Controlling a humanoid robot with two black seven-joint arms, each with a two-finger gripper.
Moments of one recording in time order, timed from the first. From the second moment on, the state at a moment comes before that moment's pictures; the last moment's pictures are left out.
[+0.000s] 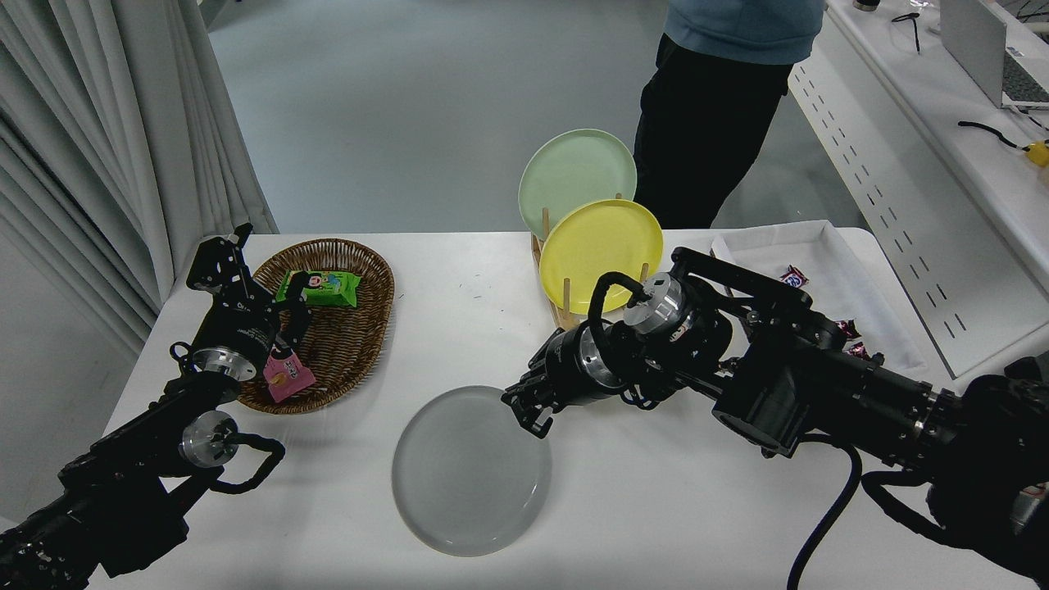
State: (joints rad) left arm -0.56 0.37 -0.74 -0.69 0.13 -0.23 -0.64; right arm 1.02 -0.03 0.40 0.98 0.71 -0.79 -0.44
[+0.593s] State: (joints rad) left arm -0.56 0.37 -0.74 -0.69 0.13 -0.23 -0.64; right arm 0.93 0.00 0.48 0.86 0.72 -0.79 -0.44
